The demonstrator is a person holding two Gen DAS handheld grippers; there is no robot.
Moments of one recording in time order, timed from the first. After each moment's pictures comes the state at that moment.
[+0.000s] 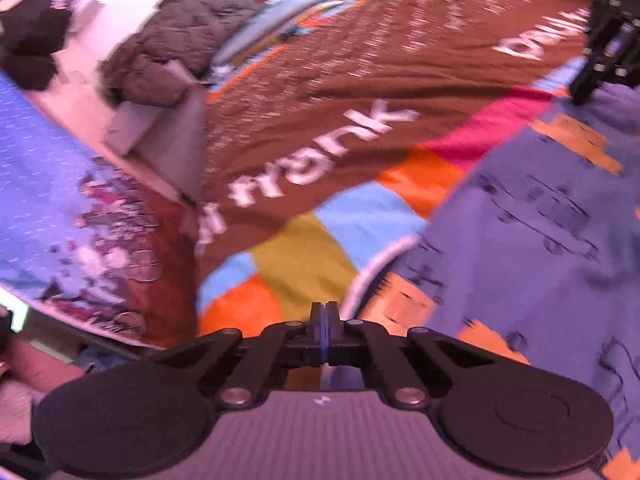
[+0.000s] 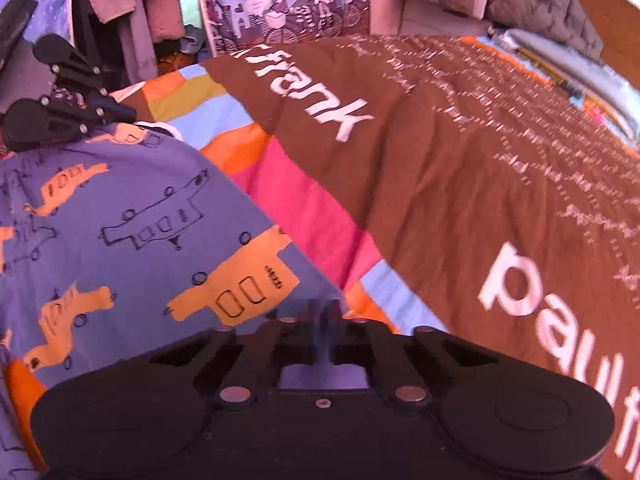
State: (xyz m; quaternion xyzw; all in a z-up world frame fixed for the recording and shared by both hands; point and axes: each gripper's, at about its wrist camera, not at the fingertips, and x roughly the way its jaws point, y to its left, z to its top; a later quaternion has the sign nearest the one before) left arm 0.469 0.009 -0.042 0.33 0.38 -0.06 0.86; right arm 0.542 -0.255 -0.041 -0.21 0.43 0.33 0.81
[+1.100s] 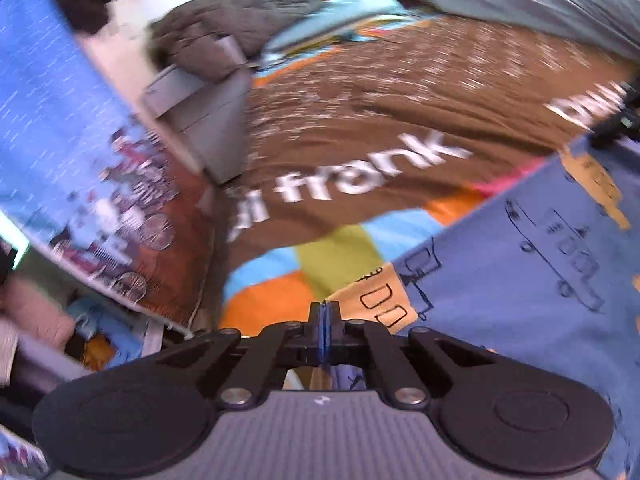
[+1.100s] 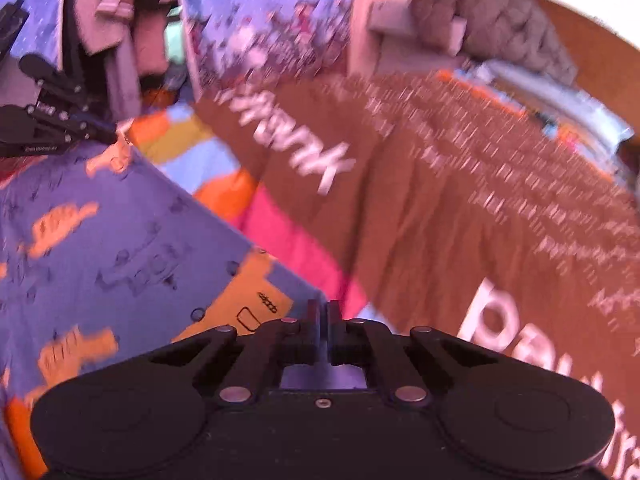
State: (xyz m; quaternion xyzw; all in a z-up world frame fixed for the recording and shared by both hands) left arm 0.474 0.039 -0.011 0.23 0.38 -0.03 0.90; right arm 0.538 -0.245 -0.022 -0.20 0.36 0.31 0.86
